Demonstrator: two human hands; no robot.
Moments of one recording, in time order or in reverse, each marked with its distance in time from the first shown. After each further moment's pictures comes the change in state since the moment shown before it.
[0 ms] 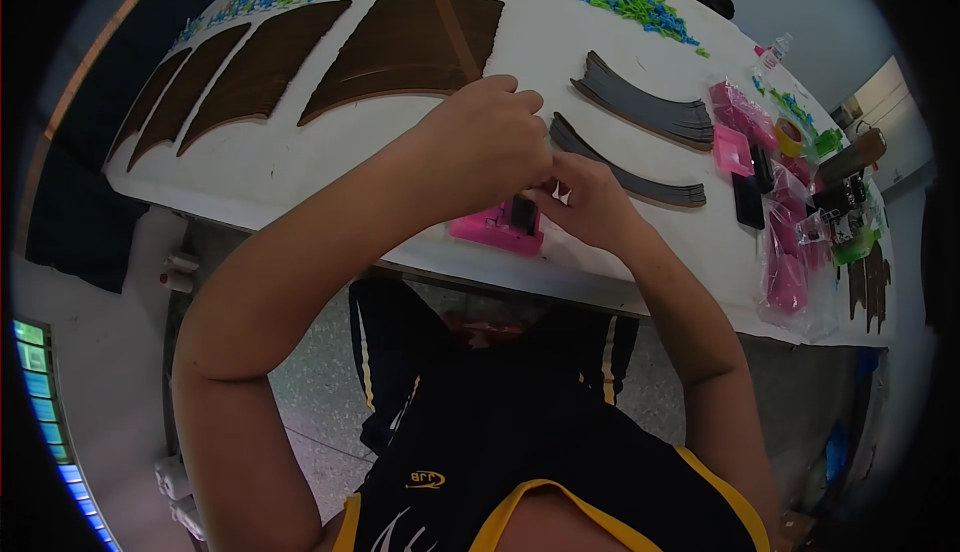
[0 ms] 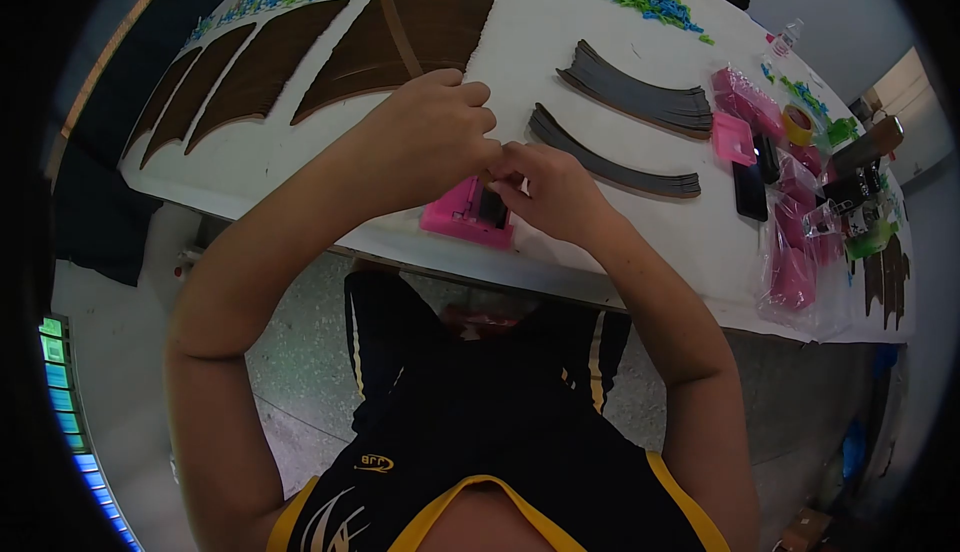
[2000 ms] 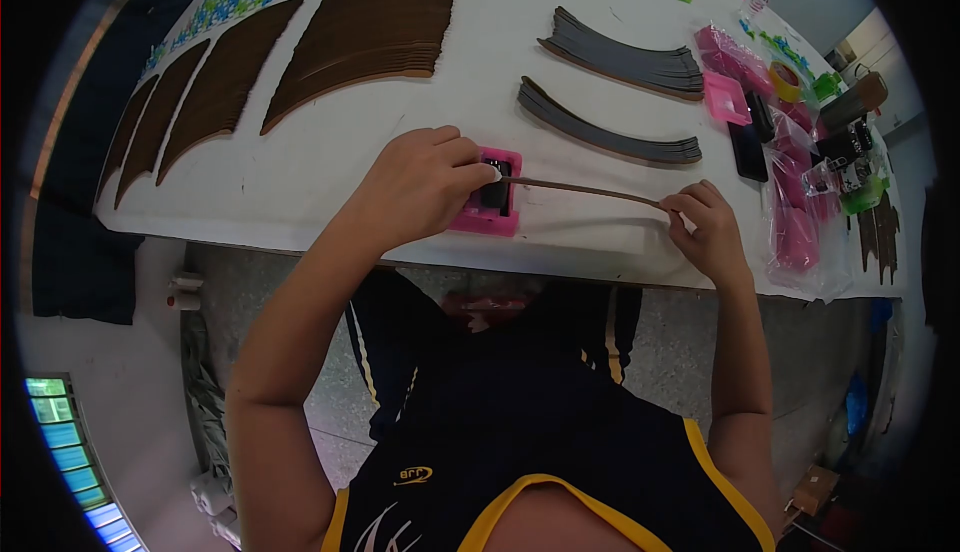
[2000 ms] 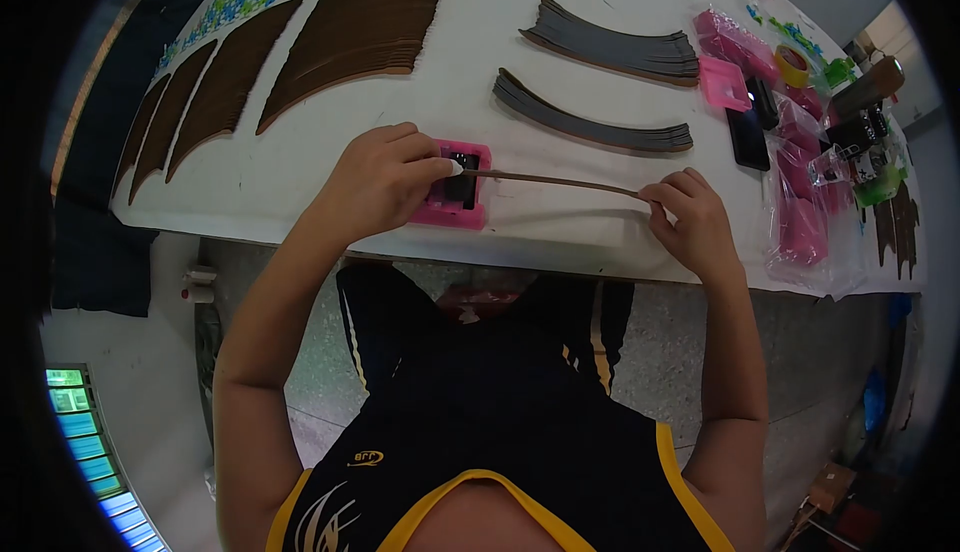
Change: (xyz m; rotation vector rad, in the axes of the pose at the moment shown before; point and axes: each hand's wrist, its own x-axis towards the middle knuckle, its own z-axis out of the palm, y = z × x) left_hand -0.036 0.025 0.082 -0.386 0.271 -0.111; right_hand -0.161 0.045 -0.100 -0.496 0.148 0.125
